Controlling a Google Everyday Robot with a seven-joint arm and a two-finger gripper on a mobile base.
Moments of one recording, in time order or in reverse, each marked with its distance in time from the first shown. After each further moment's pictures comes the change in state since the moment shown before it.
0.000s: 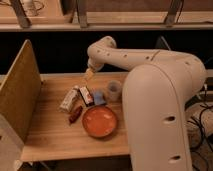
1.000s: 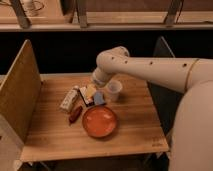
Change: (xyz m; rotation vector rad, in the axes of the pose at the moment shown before) arm 0.101 0.088 -0.089 -0.161 0.045 0.158
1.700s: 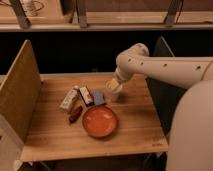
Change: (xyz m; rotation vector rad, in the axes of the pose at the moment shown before) arm 0.046 -0.118 -0.005 0.253 0.086 0.183
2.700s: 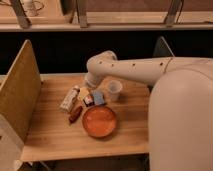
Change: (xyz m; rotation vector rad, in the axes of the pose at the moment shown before) arm -0.050 0.174 0.018 -0.321 -0.071 -0.219
